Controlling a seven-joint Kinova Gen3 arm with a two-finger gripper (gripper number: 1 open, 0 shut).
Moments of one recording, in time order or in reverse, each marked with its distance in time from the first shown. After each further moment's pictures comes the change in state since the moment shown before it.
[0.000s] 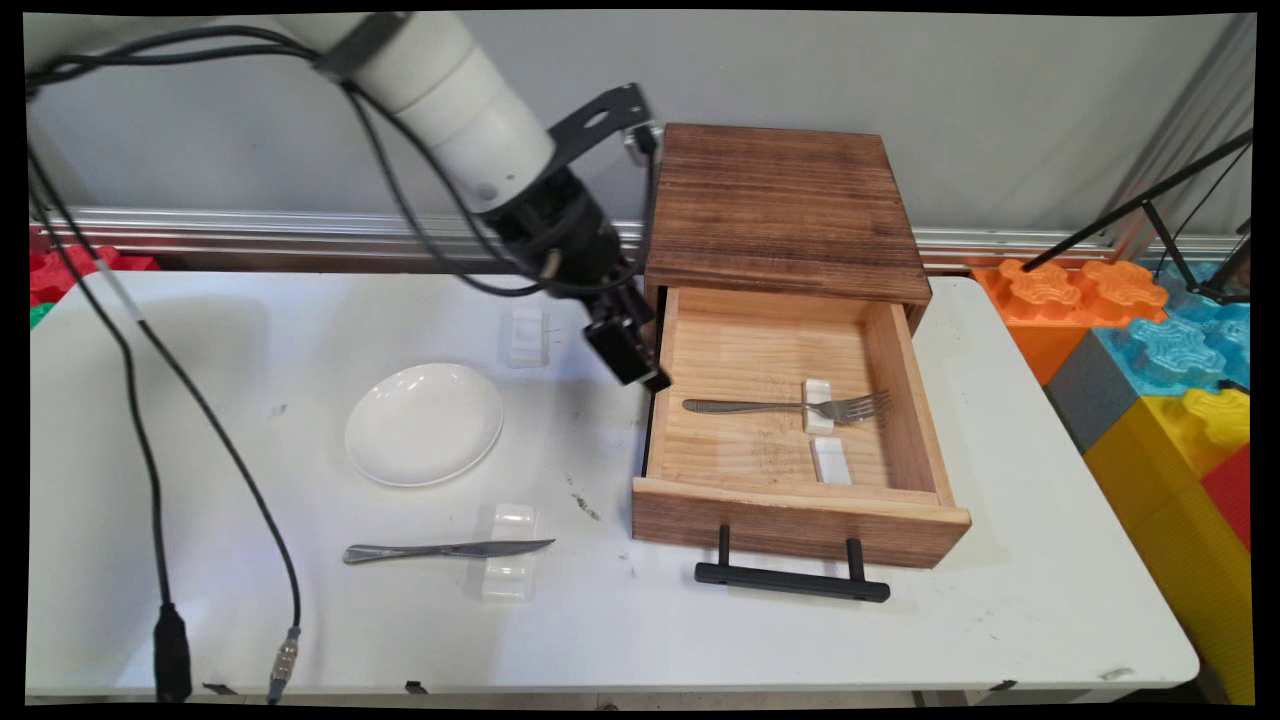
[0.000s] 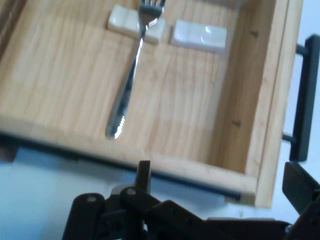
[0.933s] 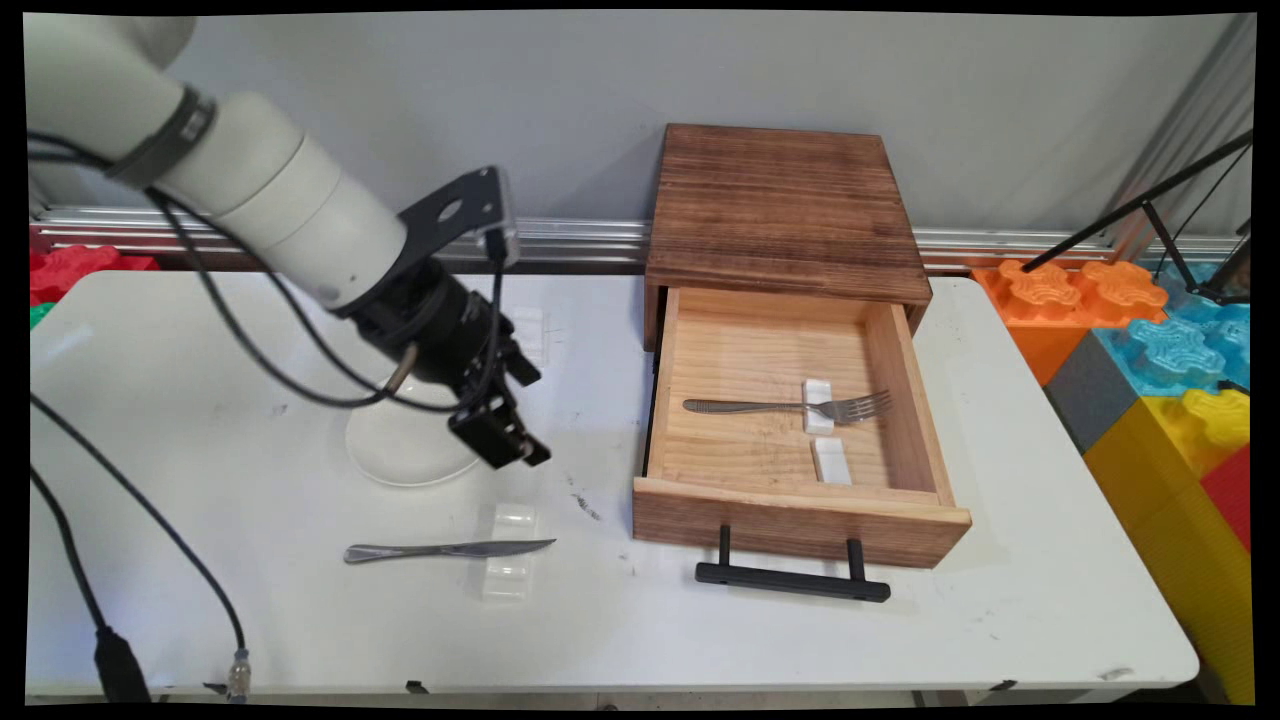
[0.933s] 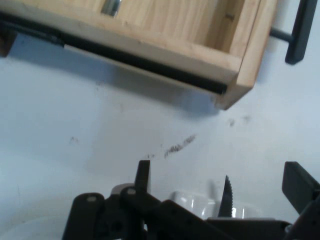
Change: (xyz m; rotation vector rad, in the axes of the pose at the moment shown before) arm -0.099 0.052 -0.019 0.092 -0.051 -0.030
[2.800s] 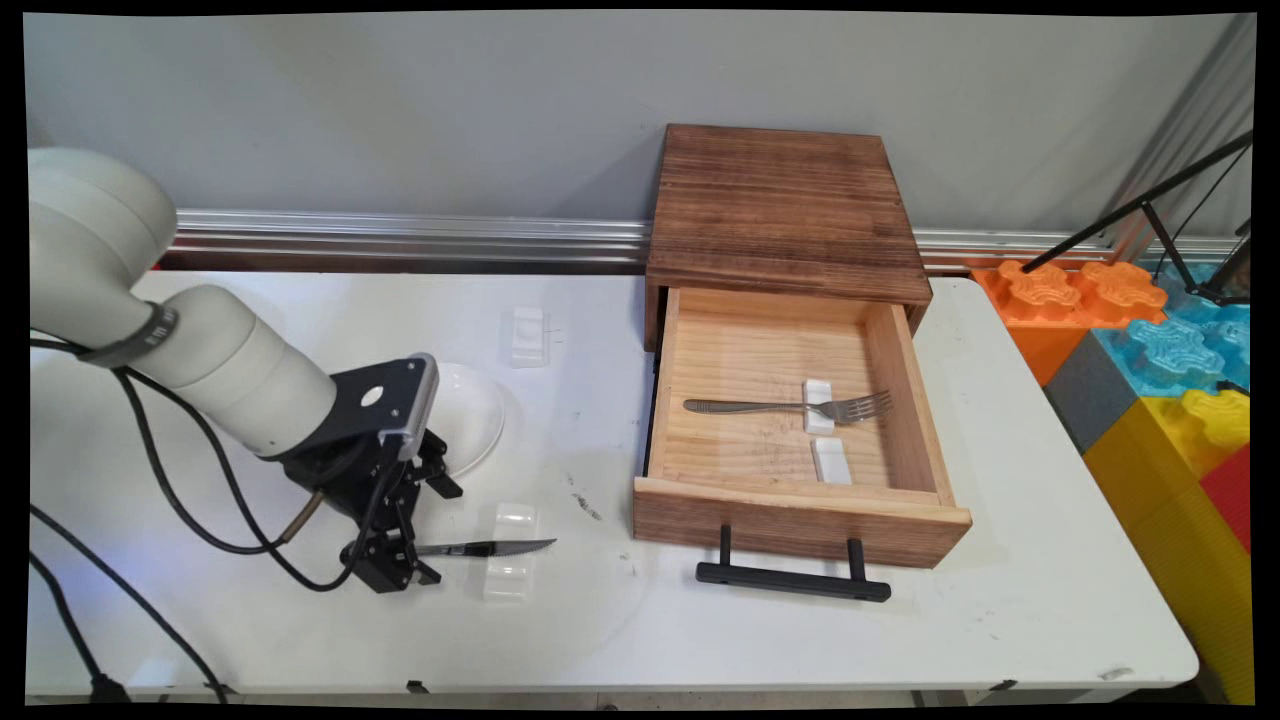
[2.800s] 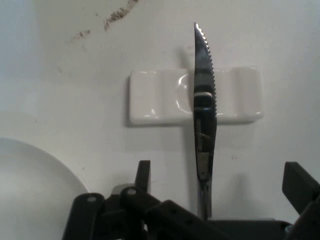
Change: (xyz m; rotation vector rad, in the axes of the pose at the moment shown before) arm -0.118 0.007 0.070 -0.070 -0.128 0.224
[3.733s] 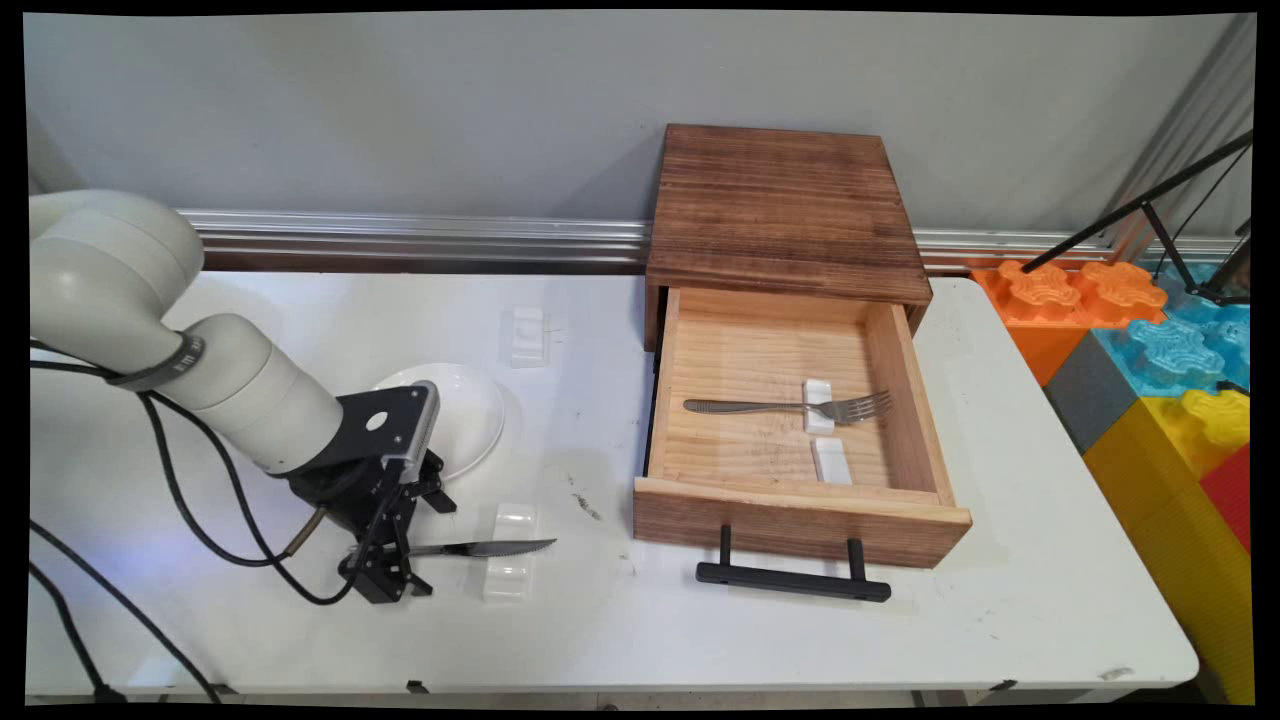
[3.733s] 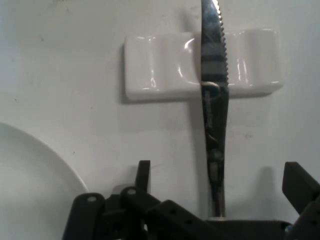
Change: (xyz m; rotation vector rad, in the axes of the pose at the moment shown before) arm -0.018 -0.007 0.027 -0.015 -0.033 0.022
